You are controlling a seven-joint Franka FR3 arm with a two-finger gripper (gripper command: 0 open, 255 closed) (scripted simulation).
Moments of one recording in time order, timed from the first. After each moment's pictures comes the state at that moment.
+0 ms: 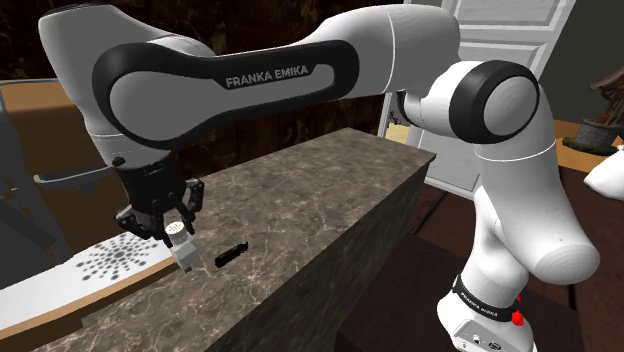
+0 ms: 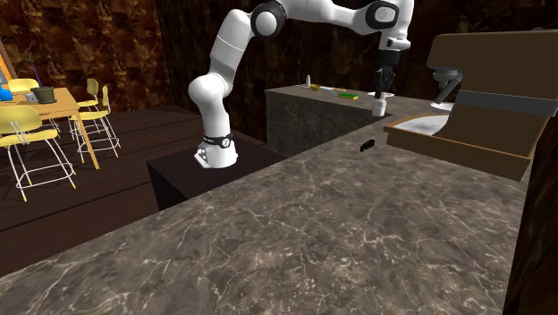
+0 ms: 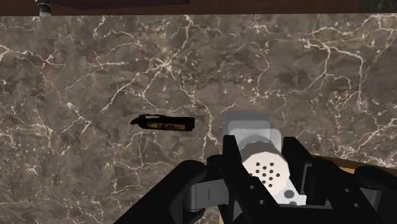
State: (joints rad) arm 0.59 0.53 0.27 -1.23 -0.20 1.65 0.90
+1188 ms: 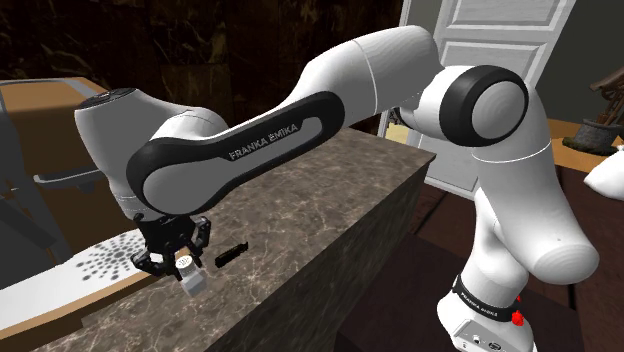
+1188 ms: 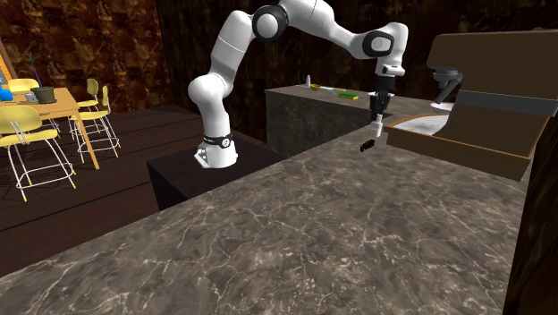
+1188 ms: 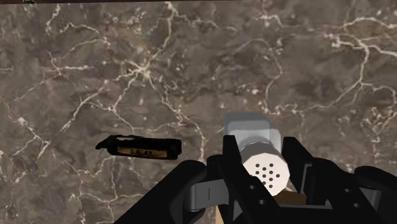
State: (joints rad) arm 0.58 0.55 0.26 -1.42 -0.22 1.86 0.92
